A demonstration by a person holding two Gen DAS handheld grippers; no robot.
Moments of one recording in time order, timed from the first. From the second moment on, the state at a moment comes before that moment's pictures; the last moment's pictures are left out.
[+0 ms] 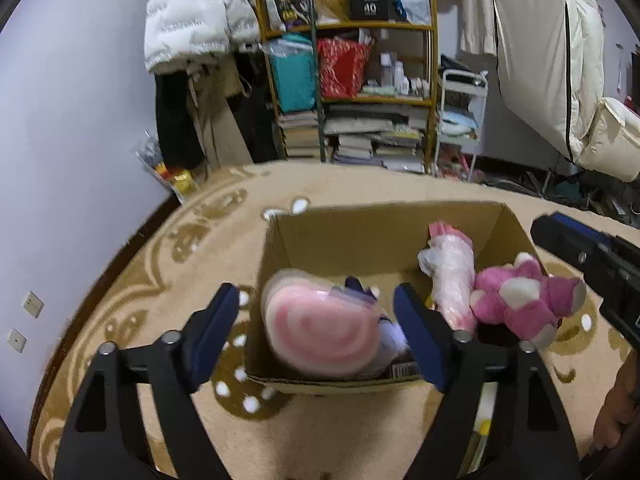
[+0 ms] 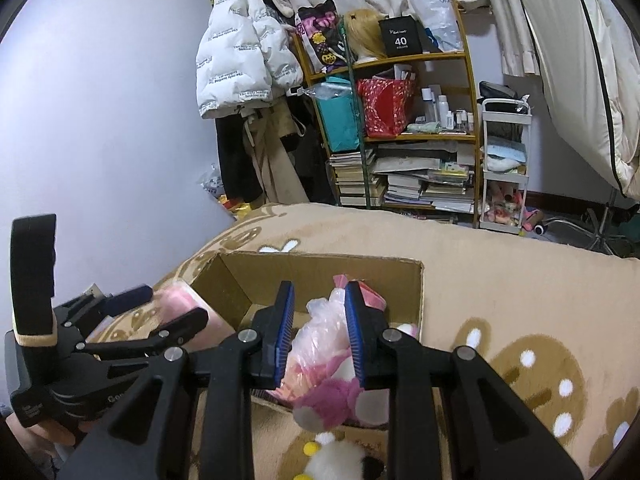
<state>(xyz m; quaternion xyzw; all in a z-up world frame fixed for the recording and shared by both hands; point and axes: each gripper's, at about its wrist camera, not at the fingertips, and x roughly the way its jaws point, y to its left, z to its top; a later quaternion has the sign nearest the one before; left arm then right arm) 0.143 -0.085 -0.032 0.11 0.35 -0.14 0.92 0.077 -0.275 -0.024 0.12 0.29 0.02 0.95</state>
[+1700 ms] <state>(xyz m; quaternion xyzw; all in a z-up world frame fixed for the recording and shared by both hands) 0.039 -0.105 -0.049 0.13 0.44 -0.17 0.87 -0.005 -0.303 -0.039 0.16 0.41 -0.01 0.90</state>
